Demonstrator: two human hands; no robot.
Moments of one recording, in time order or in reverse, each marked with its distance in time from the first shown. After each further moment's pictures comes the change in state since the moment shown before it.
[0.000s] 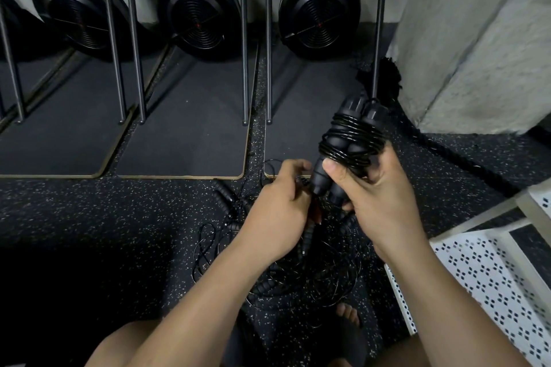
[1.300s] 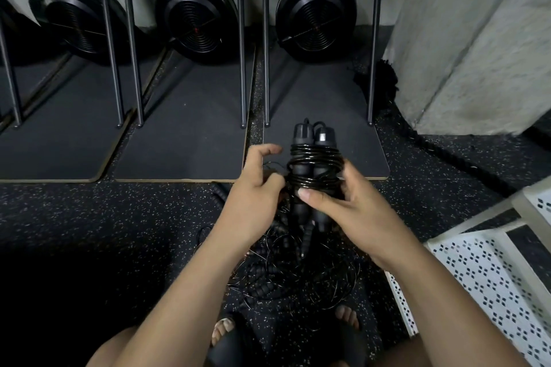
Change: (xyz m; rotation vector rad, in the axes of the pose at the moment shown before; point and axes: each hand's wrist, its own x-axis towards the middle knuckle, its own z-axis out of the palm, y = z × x) left_hand 0.008 0.001 -0.026 -0.238 0.124 -0.090; right_hand -0.003 0.005 0.001 -0.062 -0.378 0.109
